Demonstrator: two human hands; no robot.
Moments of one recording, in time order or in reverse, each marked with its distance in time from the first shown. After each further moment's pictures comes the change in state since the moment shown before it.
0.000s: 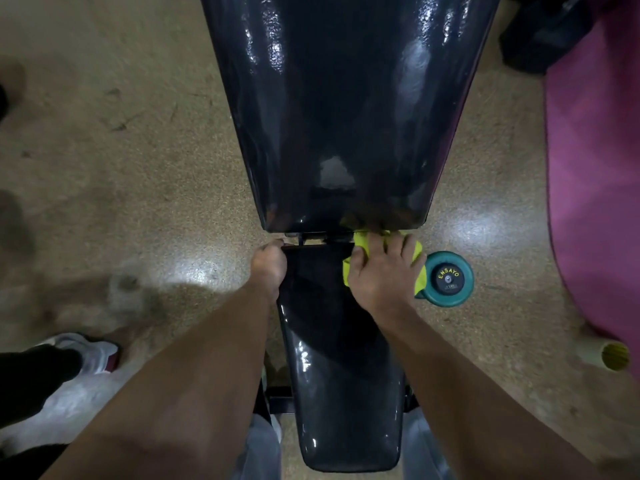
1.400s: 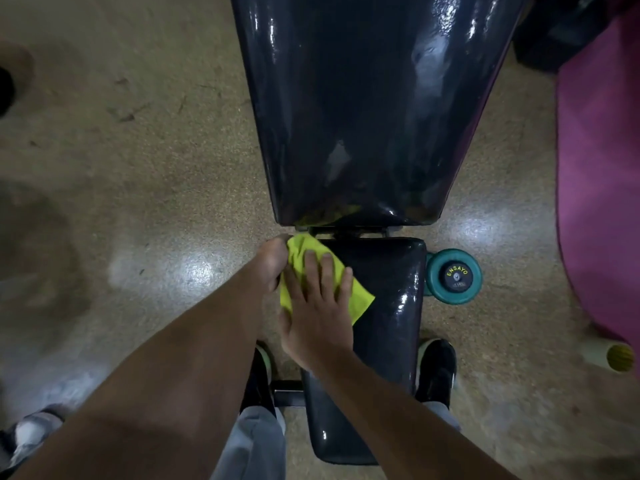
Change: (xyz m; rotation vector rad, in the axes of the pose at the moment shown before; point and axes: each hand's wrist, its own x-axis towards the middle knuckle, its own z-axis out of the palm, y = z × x) left_hand -0.028 0.025 -0.014 0.108 -0.125 -0.025; right_hand -0.090 -0.074 0.048 -0.155 -0.049 -0.476
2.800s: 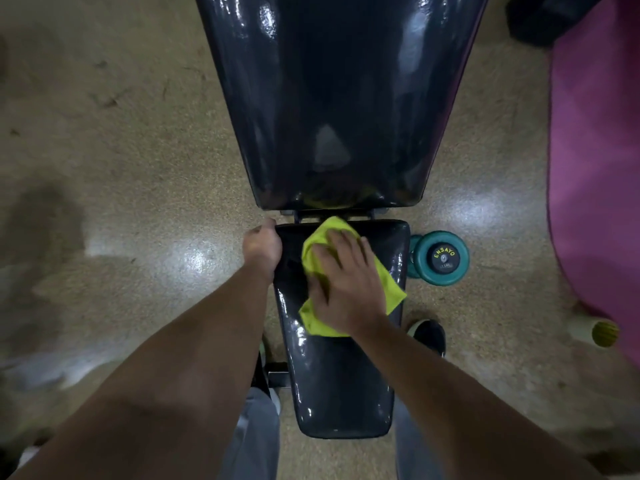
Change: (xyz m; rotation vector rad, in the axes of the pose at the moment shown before) left_hand -0.010 -0.013 0.017 0.035 0.268 0.136; right_hand -0.004 0.080 -0.021 0.201 0.206 -0.063
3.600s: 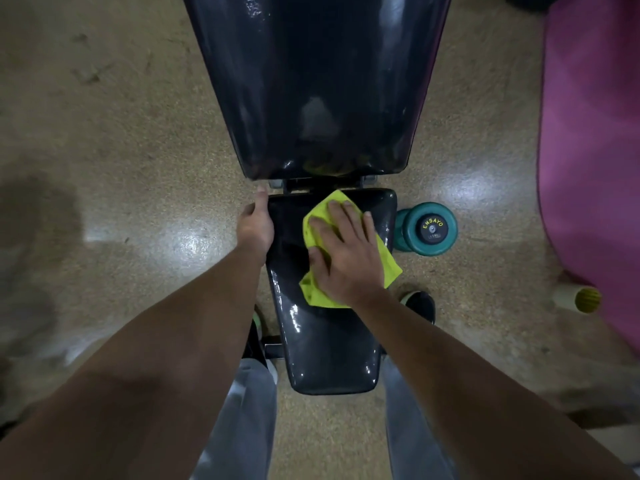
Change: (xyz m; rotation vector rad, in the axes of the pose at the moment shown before) left_hand -0.013 -0.021 0.000 0.006 -0.081 0.052; right_hand -0.019 0.014 -0.005 0.021 0.015 0.036
